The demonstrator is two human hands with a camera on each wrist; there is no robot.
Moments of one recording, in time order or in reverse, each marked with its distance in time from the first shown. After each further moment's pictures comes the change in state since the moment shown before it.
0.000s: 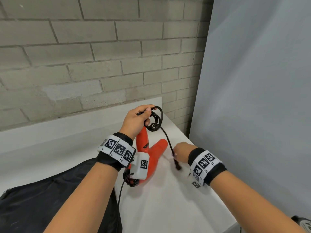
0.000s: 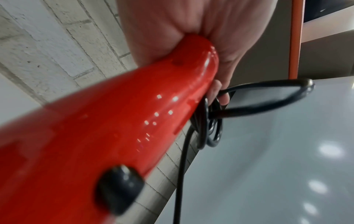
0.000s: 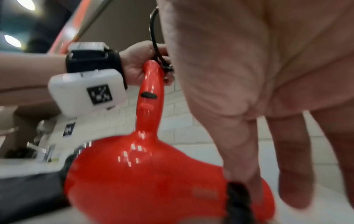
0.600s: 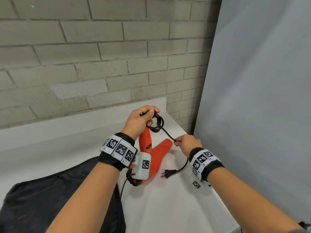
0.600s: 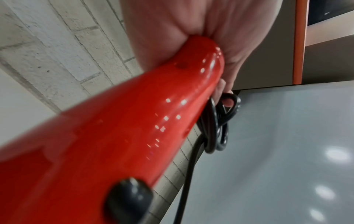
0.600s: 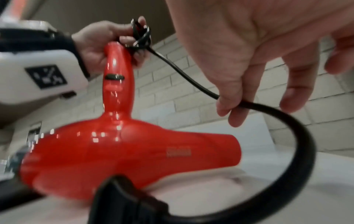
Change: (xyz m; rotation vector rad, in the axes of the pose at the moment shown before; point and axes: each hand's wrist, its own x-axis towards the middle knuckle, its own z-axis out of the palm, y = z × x) left_hand -0.004 0.001 -0.009 0.005 -0.052 0.033; right_hand 0.016 0.003 -0.004 0.287 0.268 0.106
